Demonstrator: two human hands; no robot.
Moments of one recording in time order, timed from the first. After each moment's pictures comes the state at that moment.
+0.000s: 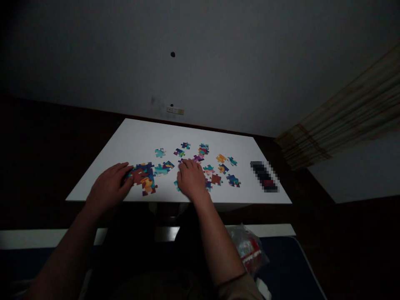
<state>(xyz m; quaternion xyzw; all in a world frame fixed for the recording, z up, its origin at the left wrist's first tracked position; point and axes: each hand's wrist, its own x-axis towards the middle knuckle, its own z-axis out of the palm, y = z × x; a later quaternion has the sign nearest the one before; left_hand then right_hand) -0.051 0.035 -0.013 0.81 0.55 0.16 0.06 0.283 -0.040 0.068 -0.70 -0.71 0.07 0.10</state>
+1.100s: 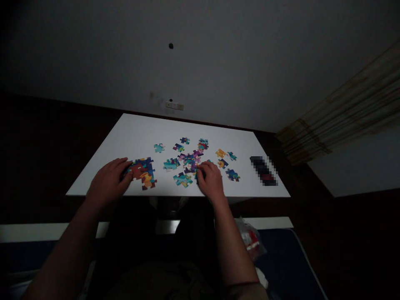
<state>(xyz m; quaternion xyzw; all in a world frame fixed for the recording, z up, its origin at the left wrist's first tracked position) -0.049 0.035 -0.011 0.81 0.55 0.20 0.07 0.348 -0.084 0.044 -0.76 -0.62 0.05 0.17</state>
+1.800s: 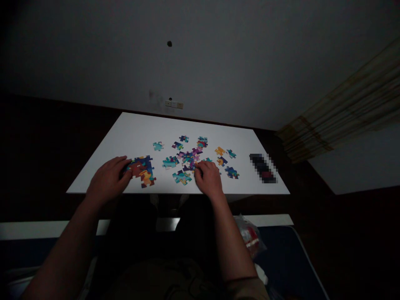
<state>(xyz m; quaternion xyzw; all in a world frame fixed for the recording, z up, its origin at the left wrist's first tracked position) -0.048 0.035 -0.008 0.81 0.56 0.18 0.07 0.352 -0.083 0.041 -0.73 -0.64 0.08 0.20</state>
